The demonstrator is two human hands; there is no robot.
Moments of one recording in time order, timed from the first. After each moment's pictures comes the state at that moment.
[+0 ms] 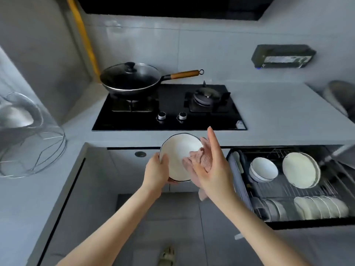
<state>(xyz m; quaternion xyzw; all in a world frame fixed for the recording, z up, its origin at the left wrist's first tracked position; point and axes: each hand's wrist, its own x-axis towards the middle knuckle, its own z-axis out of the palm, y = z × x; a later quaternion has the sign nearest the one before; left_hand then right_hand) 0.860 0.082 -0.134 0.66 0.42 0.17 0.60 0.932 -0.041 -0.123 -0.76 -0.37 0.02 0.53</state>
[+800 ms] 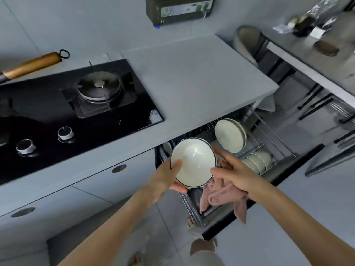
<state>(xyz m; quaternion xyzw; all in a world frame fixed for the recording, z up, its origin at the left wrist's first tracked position) 1.150 -0.037 -0.218 0.68 0.20 -0.21 0.68 1.195 -0.238 -0.168 -0.78 -0.03 0.34 0.53</state>
